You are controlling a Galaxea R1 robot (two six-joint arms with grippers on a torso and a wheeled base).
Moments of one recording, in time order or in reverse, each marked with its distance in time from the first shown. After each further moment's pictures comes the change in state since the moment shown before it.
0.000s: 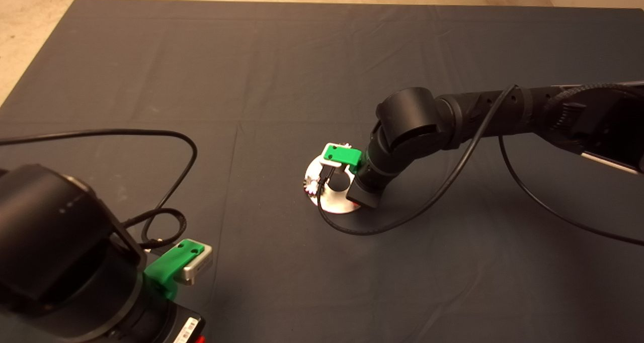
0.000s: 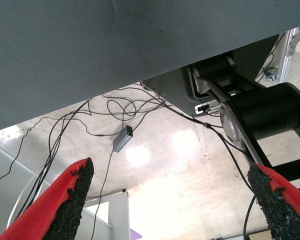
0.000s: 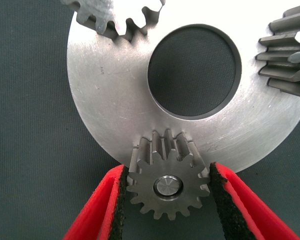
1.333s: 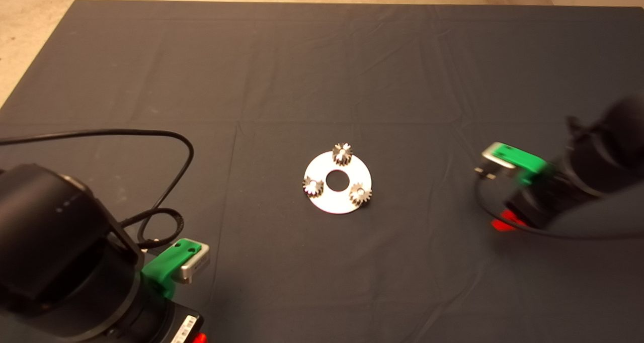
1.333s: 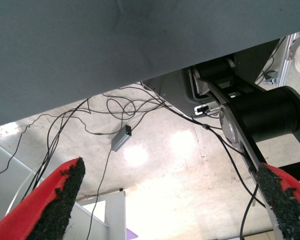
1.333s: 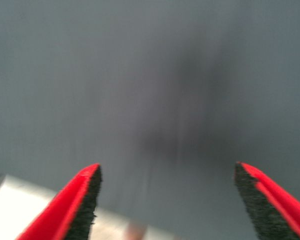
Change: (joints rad) left arm 0.000 -0.017 0.000 0.000 -0.001 -0.015; right arm 0.083 -0.840 0.522 0.225 -0.013 0.364
